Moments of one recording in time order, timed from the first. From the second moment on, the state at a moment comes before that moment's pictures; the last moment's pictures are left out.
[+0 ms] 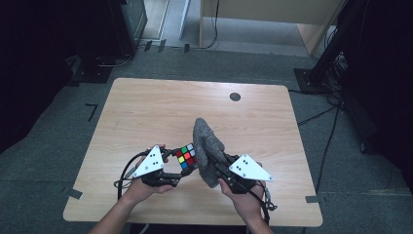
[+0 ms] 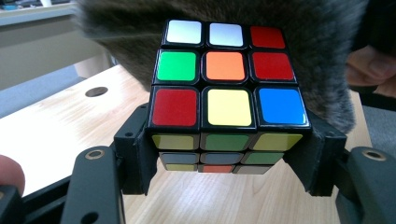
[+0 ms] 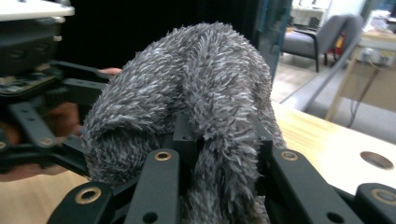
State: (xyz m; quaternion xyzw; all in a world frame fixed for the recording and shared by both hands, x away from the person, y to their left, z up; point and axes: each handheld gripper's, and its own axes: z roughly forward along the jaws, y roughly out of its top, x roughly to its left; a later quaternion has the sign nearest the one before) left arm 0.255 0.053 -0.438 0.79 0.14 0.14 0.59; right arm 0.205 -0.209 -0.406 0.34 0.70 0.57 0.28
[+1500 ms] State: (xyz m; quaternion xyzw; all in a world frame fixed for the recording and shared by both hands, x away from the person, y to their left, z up) left arm 0.261 0.069 -0.429 0.74 0.18 0.09 0.65; right arm 0.217 -0.181 -0.444 0.29 0.77 0.55 0.16
